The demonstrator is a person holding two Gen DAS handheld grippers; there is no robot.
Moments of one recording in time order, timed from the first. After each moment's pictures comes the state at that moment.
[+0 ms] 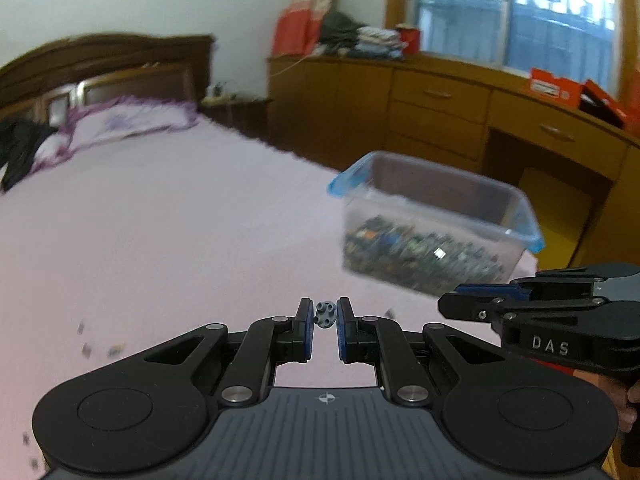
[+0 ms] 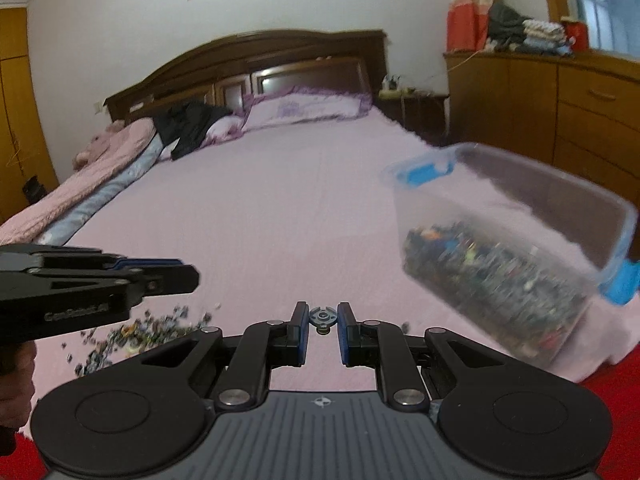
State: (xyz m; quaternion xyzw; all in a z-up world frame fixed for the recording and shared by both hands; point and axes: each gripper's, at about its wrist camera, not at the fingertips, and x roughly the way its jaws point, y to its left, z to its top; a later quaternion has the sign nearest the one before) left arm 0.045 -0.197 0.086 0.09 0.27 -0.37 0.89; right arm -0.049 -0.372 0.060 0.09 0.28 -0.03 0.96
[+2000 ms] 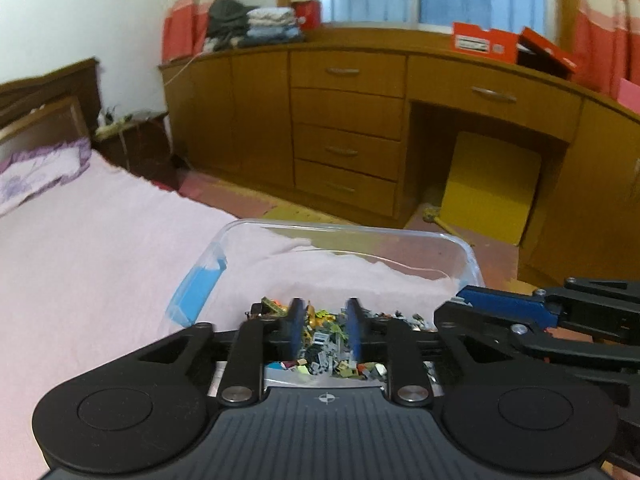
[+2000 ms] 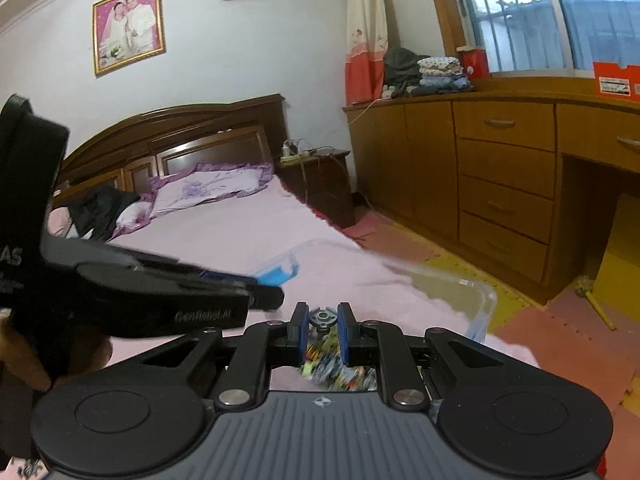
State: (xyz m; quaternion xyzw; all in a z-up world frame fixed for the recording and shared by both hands) left arm 0.108 -0.417 0.112 0.15 0.28 -0.45 0.83; right arm -0.033 -0.533 0.092 0.13 0.20 -0.16 0.96
